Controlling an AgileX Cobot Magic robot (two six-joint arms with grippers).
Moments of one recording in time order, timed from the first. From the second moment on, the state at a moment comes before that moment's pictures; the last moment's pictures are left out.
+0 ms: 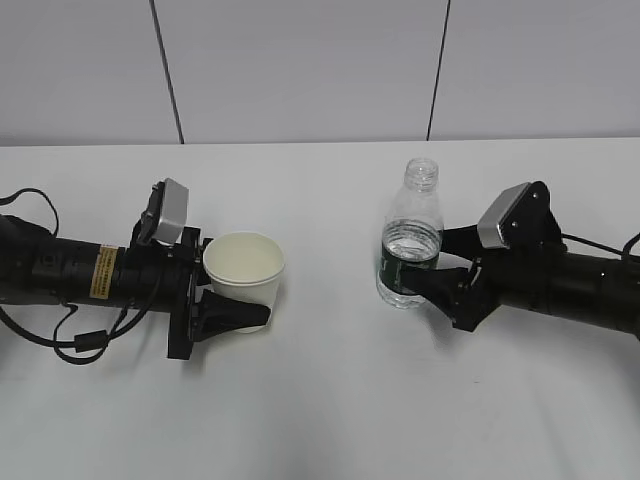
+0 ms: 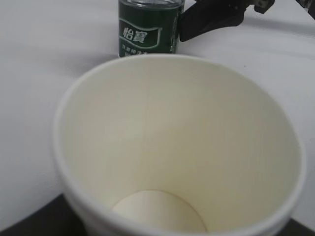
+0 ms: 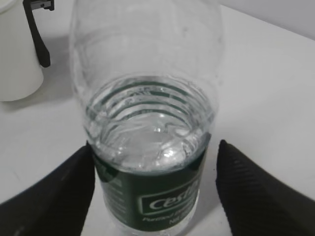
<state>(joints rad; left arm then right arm) -0.13 2.23 -1.05 1.50 -1.15 -0.52 0.00 2.08 -0.75 -0.90 -1.00 0.17</state>
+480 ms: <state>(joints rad) -0.13 2.23 -1.05 1.50 -1.15 -0.52 0.06 2.14 -0.82 -0.85 -1.00 0.17</state>
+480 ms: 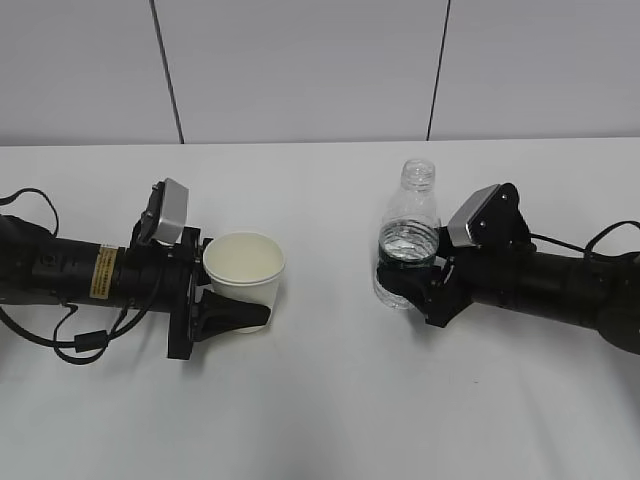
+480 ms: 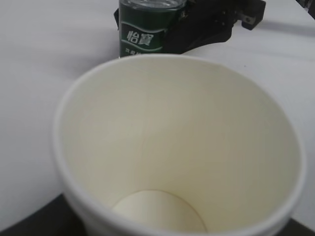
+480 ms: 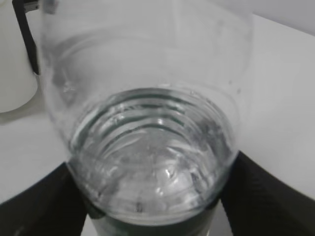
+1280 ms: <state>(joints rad) -0.13 2.23 -1.05 1.45 -1.15 -0.53 0.06 2.14 -0.82 -0.82 -1.01 0.17</state>
